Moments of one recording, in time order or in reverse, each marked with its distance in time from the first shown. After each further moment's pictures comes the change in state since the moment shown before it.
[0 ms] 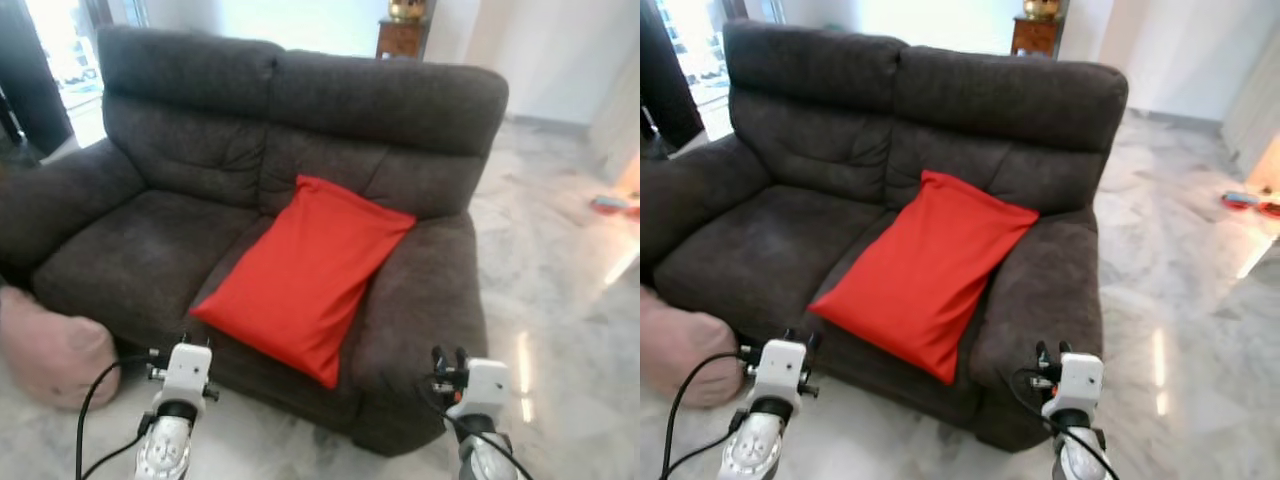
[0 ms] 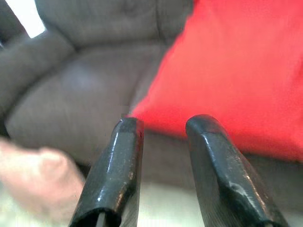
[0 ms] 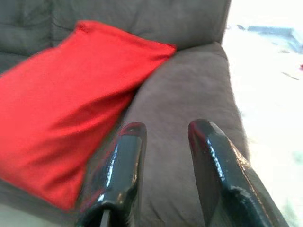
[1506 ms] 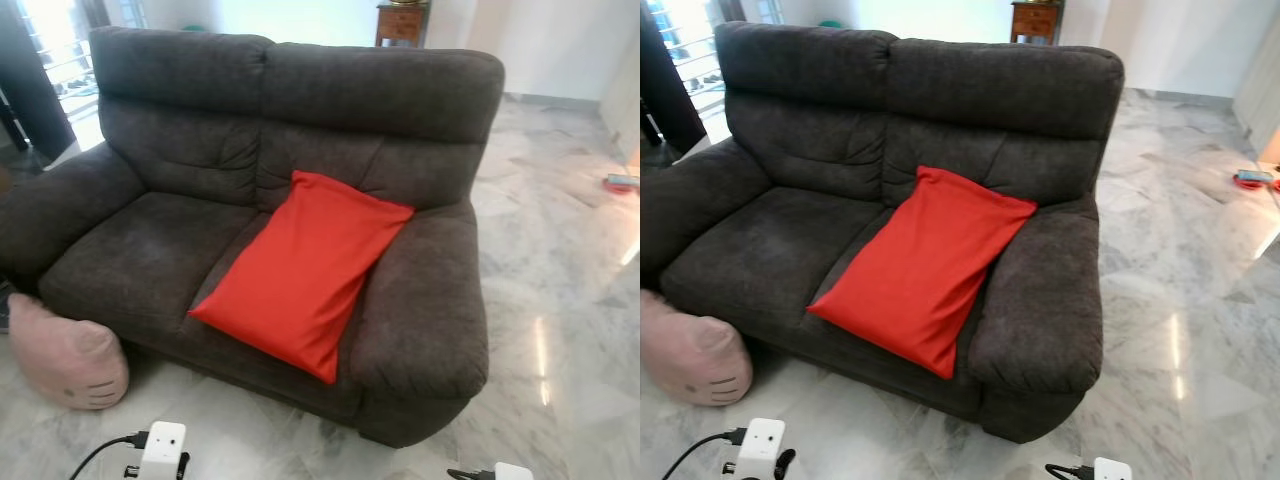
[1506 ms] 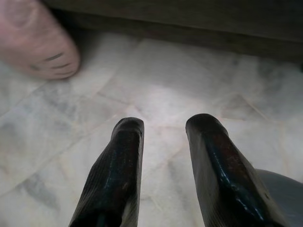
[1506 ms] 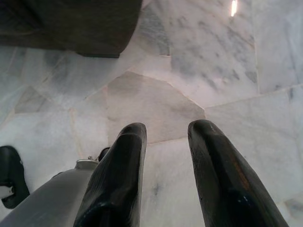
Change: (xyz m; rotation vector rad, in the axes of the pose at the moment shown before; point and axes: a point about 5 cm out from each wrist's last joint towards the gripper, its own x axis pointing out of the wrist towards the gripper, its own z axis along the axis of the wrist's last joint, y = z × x) left arm -0.045 -0.012 -0.090 -0.024 0.567 -0.107; right arm -0.085 -0.056 -0.103 0.038 0.741 -0.272
